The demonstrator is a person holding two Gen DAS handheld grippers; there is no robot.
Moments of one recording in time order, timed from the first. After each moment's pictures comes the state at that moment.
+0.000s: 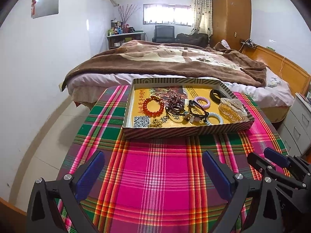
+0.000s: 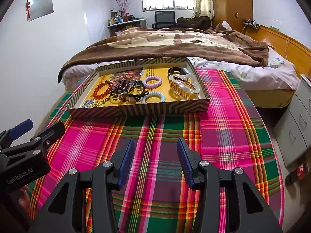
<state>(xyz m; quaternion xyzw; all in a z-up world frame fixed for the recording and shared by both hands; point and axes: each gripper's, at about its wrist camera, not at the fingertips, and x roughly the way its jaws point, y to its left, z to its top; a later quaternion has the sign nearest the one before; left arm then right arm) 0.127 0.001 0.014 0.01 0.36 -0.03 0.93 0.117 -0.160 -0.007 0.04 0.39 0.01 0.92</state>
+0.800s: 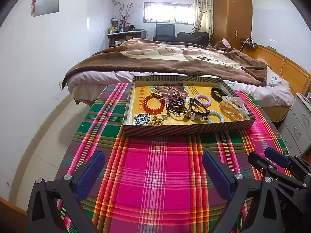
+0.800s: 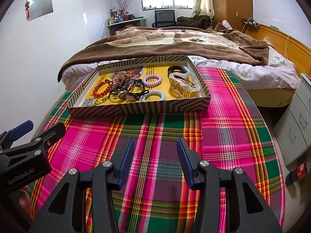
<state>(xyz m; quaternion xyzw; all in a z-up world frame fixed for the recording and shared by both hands) 0.127 0.003 0.011 0.01 0.36 -0.03 0.93 0.117 -0.159 -0.009 0.04 0.39 0.01 0.92</state>
